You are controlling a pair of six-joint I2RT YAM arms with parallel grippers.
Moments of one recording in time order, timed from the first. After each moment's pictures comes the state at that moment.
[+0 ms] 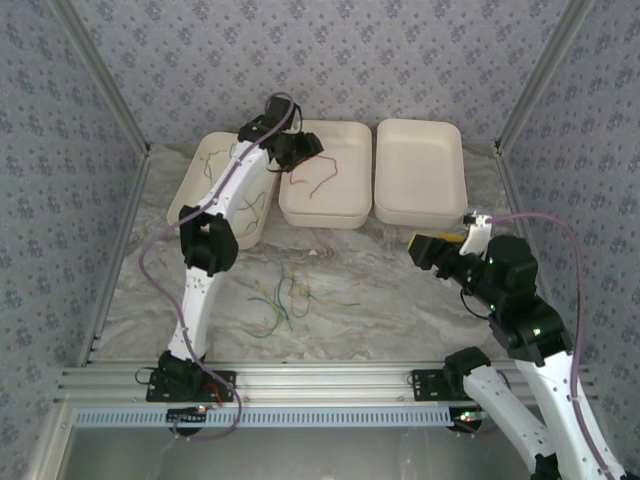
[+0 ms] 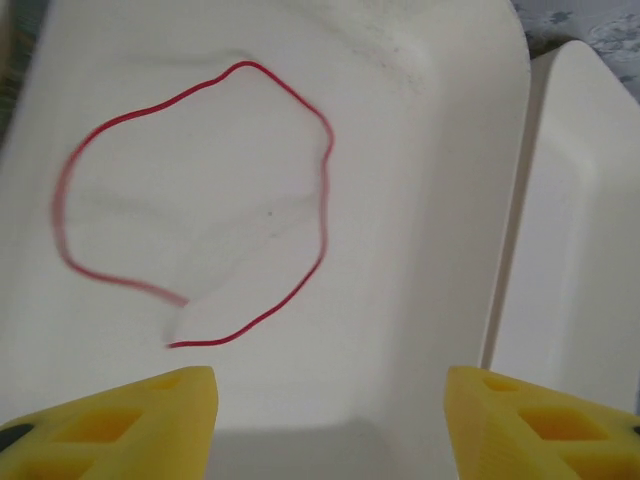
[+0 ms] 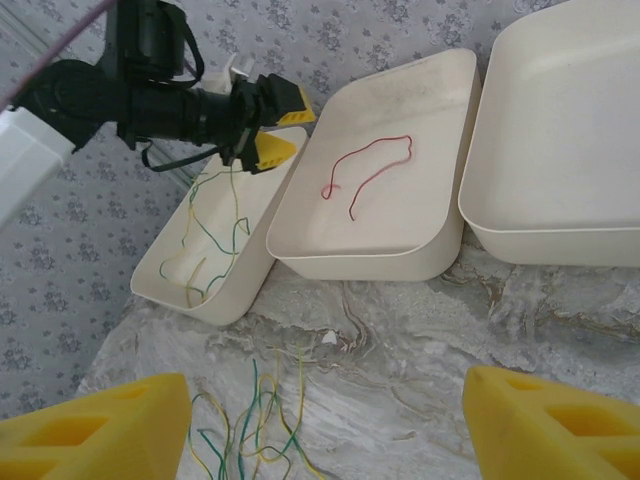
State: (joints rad) left arm -0.42 2.41 2.50 -0.95 0.17 -0.78; right arm 0.36 0.57 0.93 -0.69 -0.15 0.50
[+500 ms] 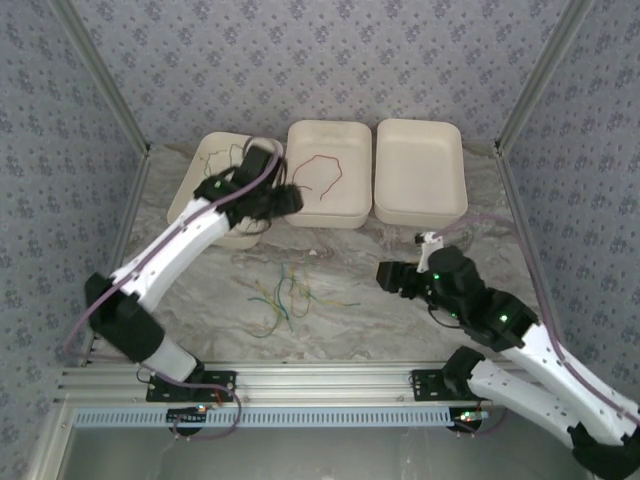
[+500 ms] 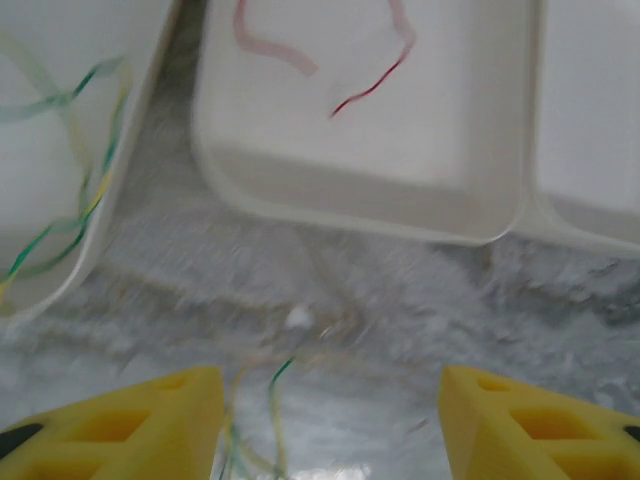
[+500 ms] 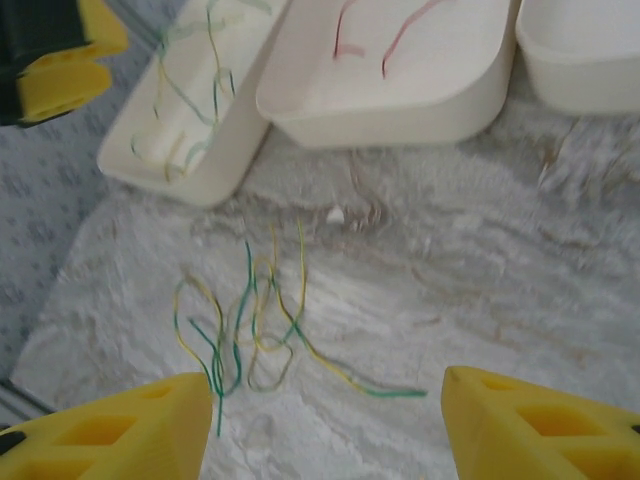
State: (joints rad) left arm -0.60 1.48 1.41 -0.85 -0.08 -0.74; right arm 0.83 0.69 0.78 -0.68 0.13 0.69
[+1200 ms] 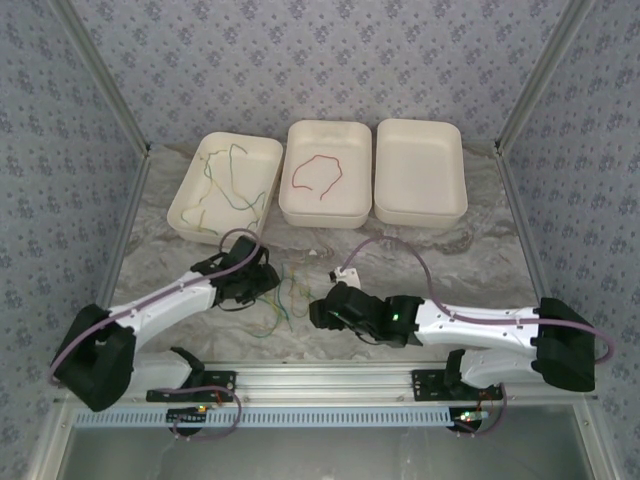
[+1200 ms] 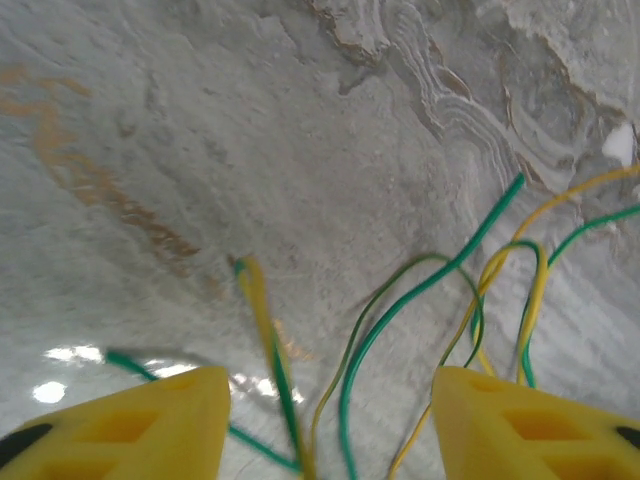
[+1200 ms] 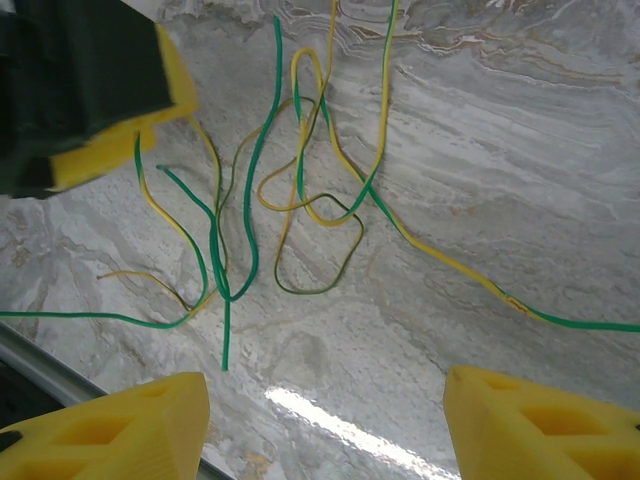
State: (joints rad) left arm -0.63 1.27 0.64 -0.46 -0.02 -1.07; right arm 1.23 1.23 0.72 -0.31 0.28 0.91
